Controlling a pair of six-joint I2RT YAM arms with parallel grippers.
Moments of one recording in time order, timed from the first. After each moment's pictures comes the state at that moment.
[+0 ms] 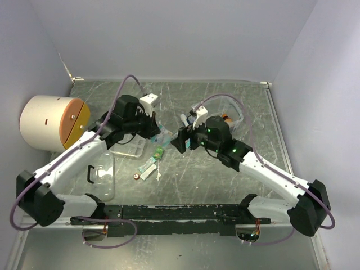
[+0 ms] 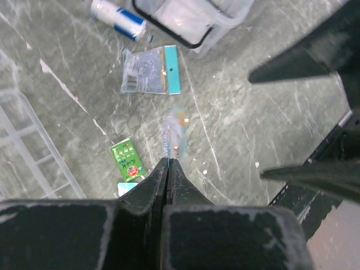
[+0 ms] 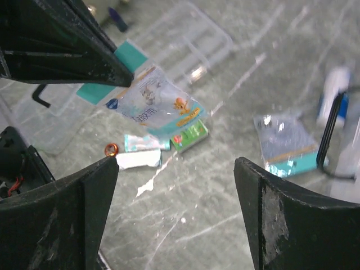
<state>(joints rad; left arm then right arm) -0.59 1.31 1.11 -0.41 0.25 -0.21 0.76 1.15 0.84 -0.09 -0.08 0.27</state>
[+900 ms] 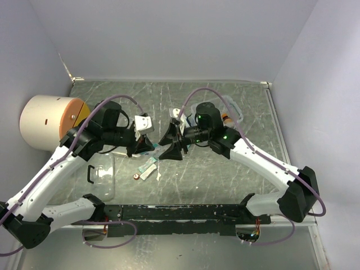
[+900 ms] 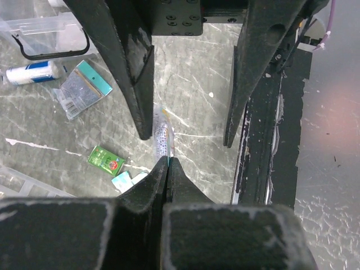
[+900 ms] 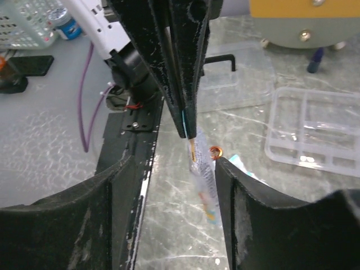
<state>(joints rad) -0.60 1.06 1.21 -0.78 0.68 0.38 0.76 1.31 1.07 -0.08 -0.92 -0.09</state>
